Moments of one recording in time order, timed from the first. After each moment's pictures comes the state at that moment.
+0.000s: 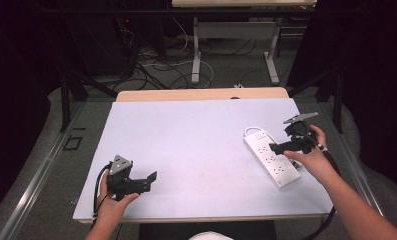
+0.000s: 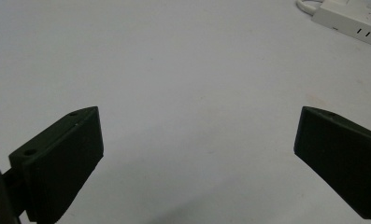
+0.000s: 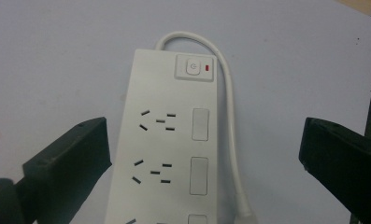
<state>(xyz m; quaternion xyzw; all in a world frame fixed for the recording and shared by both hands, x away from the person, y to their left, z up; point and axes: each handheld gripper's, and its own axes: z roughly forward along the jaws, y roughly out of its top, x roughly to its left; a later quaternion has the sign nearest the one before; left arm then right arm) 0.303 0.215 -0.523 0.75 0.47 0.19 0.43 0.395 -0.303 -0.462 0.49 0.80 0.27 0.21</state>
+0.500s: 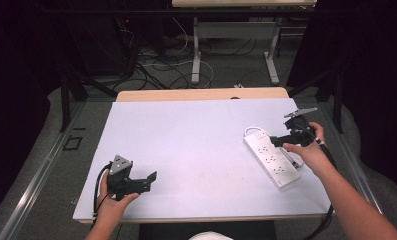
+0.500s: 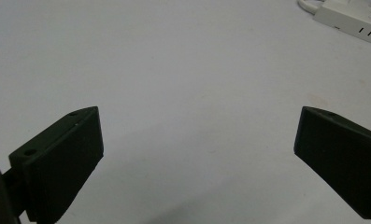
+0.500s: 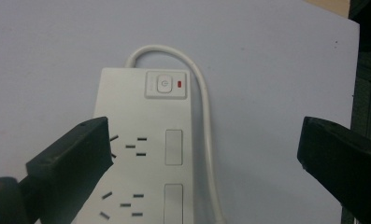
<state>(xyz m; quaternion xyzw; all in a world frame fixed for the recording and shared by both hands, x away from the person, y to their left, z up) 0.304 0.215 -0.524 0.75 0.47 0.19 0.43 0.418 -0.308 -0.470 0.52 0.78 0.28 0.23</state>
